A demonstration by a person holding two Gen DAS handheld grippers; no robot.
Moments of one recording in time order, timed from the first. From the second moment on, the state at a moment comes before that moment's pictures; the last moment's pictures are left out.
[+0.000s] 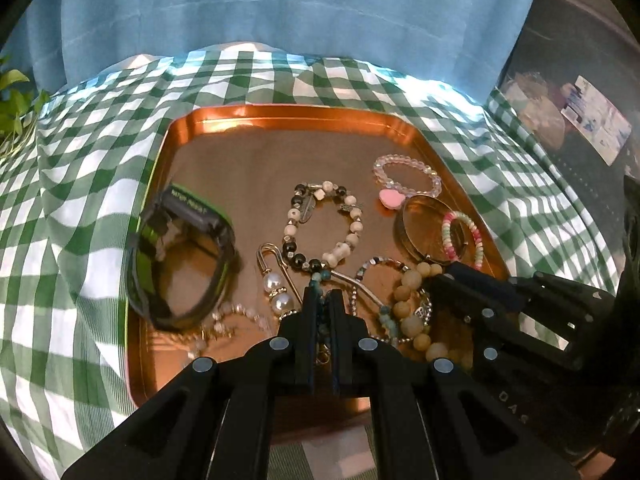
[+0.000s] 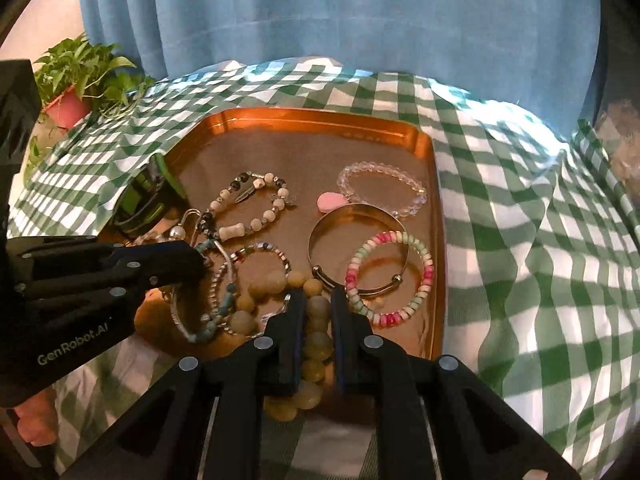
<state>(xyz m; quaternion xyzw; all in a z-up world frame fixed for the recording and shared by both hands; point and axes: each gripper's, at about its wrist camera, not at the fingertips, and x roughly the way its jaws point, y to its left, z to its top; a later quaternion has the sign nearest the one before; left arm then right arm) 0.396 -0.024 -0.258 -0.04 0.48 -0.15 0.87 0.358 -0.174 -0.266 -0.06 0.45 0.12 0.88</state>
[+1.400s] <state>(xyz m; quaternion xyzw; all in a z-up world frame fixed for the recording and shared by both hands) 0.034 -0.050 0.006 0.02 0.33 0.01 0.94 0.063 -0.192 -0.032 0.04 0.34 0.10 0.93</state>
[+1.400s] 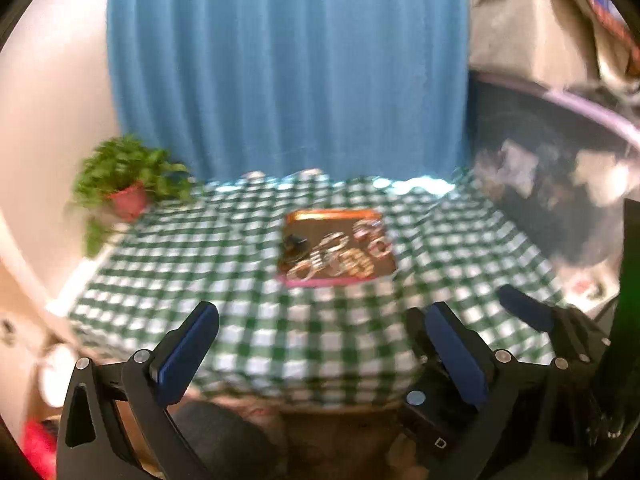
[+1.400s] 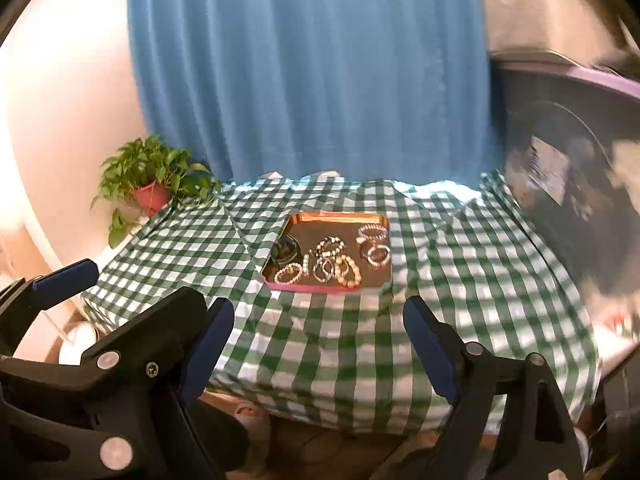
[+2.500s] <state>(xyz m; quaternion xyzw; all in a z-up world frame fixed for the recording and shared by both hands) 0.015 -0.034 -0.012 0.02 0.38 0.00 0.92 0.032 -0.181 -0.043 0.04 0.39 0.09 0.92</state>
